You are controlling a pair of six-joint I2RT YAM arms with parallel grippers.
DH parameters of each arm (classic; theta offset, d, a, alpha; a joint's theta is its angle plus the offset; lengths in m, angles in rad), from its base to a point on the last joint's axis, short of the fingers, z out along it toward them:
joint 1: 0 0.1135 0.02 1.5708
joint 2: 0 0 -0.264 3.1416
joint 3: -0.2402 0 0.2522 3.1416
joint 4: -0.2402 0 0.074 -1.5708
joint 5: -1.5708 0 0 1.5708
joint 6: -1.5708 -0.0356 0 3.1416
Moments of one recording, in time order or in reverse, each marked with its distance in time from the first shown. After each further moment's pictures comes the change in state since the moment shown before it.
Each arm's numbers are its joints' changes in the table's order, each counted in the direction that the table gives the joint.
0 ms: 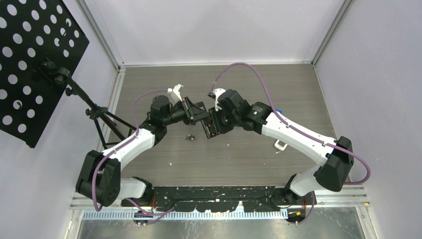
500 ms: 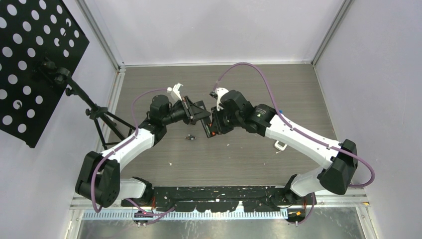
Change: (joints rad) left arm 0.000 0.007 -0.011 -0.006 0.001 -0.005; right arm 0.000 0.053 0.044 0.055 -0.005 -0.014
